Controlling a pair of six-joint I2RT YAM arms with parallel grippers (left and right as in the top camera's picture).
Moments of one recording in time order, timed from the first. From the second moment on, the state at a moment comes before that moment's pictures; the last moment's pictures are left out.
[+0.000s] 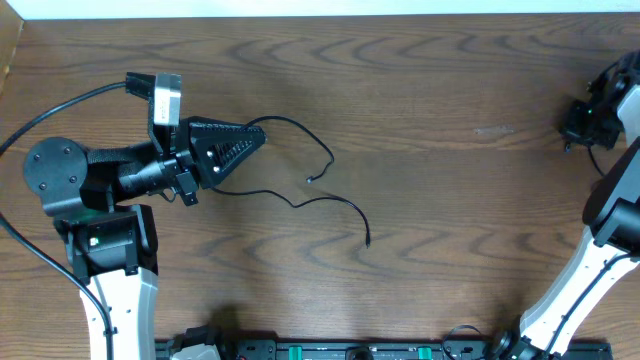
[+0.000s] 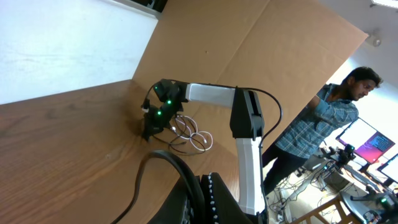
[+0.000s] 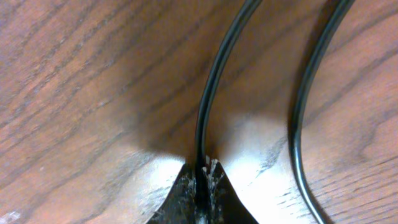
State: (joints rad) left arm 0.21 1.03 0.99 0.31 1.49 -0.80; right arm -0.45 2.31 1.82 -0.88 -0.09 0.06
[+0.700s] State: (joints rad) left arm 0.21 1.03 0.99 0.31 1.49 -0.80; right arm -1.07 1.94 1.86 -0.90 -0.02 0.39
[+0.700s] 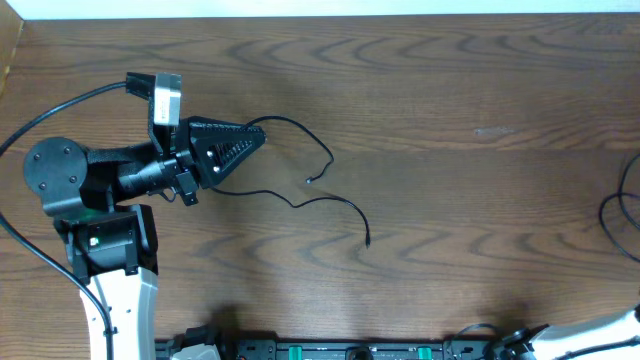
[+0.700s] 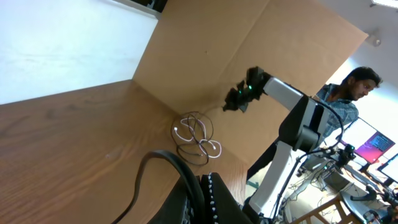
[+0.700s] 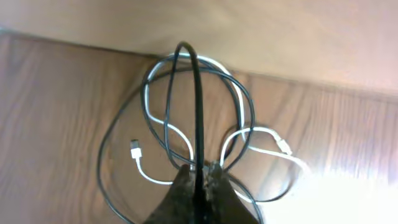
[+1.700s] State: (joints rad) left arm 0.21 1.03 0.99 0.31 1.49 -0.80; right arm -0.61 2.02 1.85 -1.06 -0.60 0.00
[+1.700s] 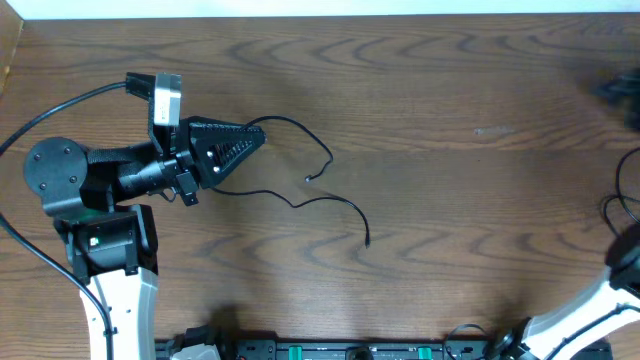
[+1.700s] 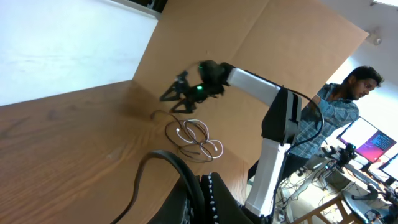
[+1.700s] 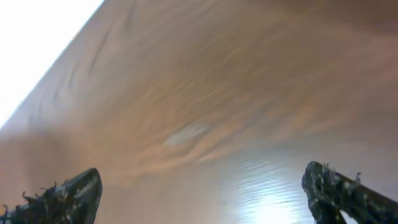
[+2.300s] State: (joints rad) left arm 0.21 1.14 0.99 0.22 1.37 -0.74; right arm 0.18 2.02 1.85 -1.27 -0.47 -0.53
